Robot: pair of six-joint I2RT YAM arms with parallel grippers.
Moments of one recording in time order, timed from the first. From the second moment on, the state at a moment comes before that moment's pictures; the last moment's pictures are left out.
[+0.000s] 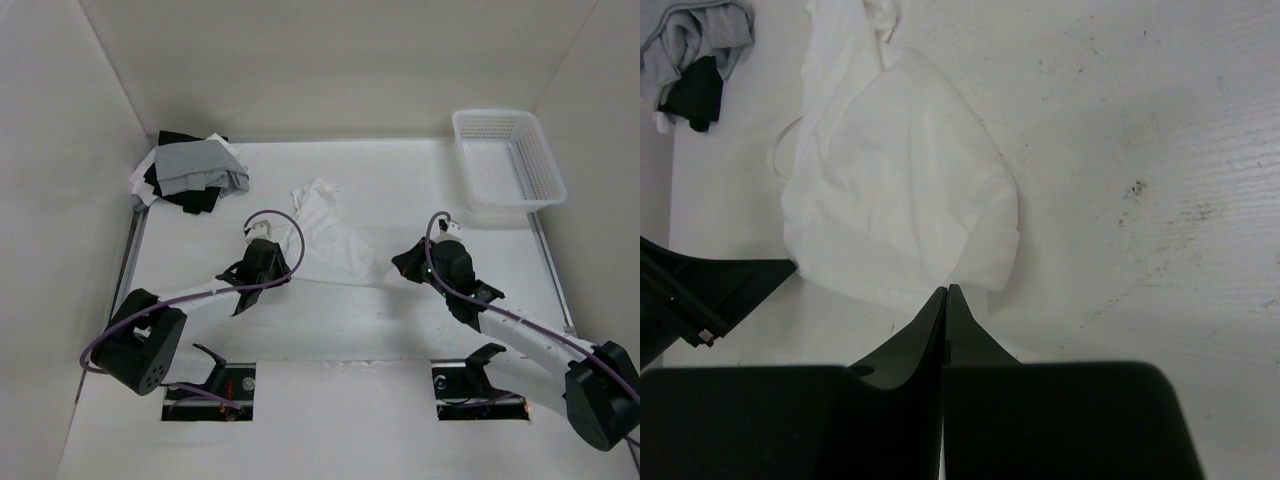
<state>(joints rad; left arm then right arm) -0.53 1.33 0.43 0.17 -0.19 -0.66 0.52 0.99 0.40 0.15 0.08 0.80</state>
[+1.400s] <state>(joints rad) -0.62 0.70 0.91 -0.11 -0.33 -0.56 0.69 0.62 0.77 -0.19 0.24 0.71</state>
